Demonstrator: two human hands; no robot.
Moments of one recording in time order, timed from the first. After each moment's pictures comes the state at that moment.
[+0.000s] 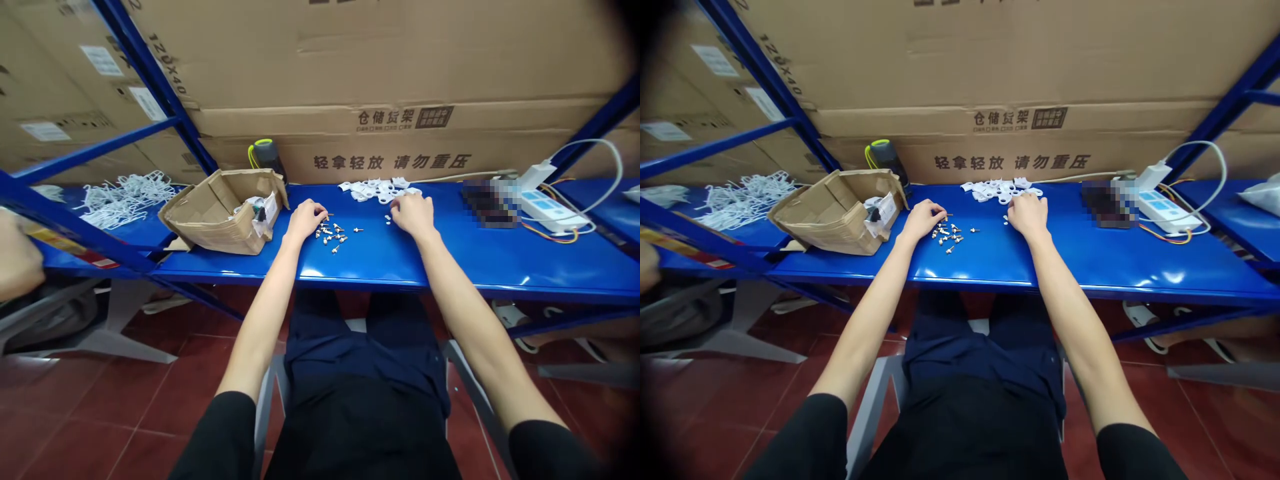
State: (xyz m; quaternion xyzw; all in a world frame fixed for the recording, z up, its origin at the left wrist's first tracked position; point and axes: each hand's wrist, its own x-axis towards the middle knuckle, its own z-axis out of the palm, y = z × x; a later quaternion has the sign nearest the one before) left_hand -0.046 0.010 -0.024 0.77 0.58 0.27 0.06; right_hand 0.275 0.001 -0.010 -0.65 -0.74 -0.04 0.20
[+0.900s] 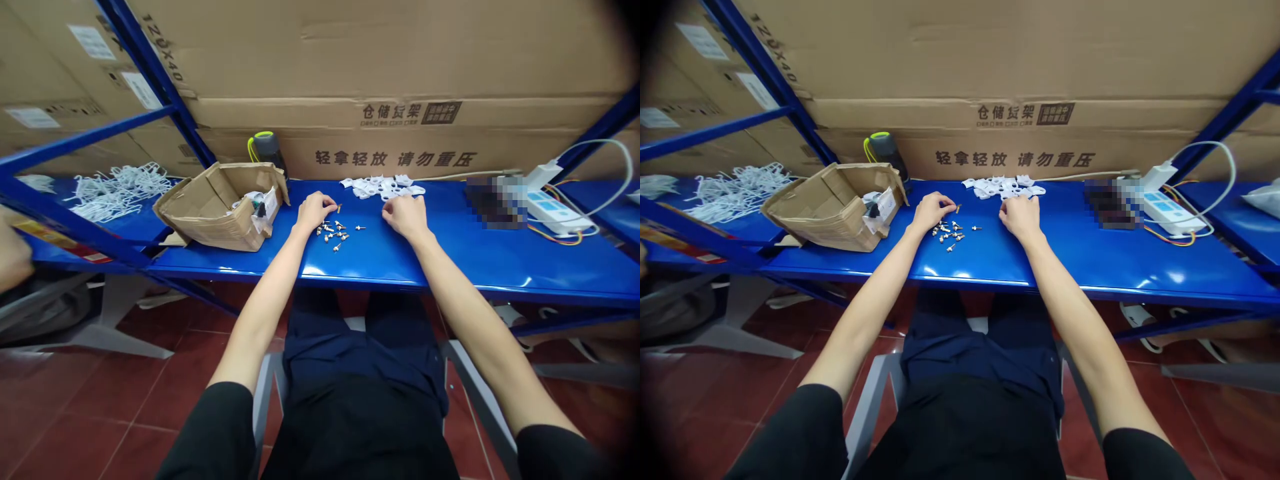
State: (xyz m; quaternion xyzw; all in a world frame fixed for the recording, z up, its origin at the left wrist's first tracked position) left_hand -0.029 0.040 -0.036 0.76 0.58 0.29 0.08; right_hand 0.259 0.004 -0.017 -0.61 -0.77 -0.02 0.20
